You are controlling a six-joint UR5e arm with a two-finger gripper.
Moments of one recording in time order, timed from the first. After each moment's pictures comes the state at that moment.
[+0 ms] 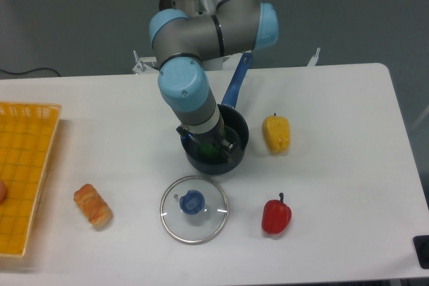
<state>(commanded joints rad) 2.34 -1.87 -1.61 -1.22 1.68 0.94</state>
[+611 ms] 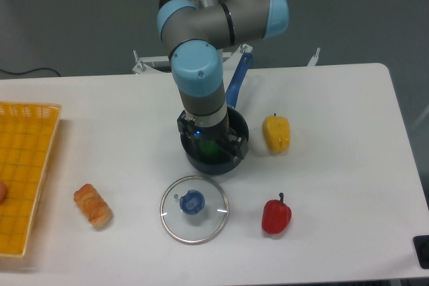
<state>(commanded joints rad) 2.36 -1.86 -1.60 -1.18 1.62 0.65</state>
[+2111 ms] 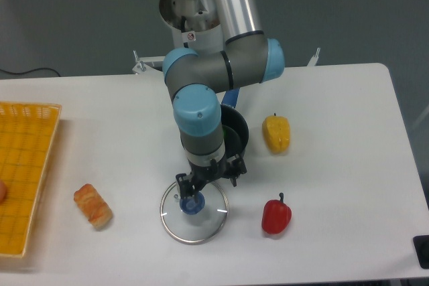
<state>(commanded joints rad) 2.30 -2.05 -1.57 -0.89 1.62 -0.21</state>
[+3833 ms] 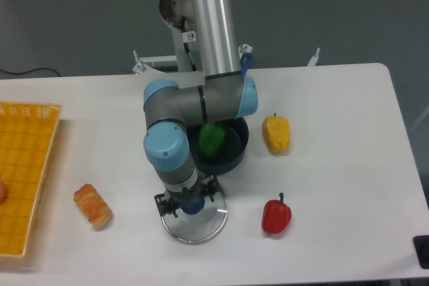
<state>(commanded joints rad) 2.24 -2.16 -1.56 -0.89 1.66 -0.20</state>
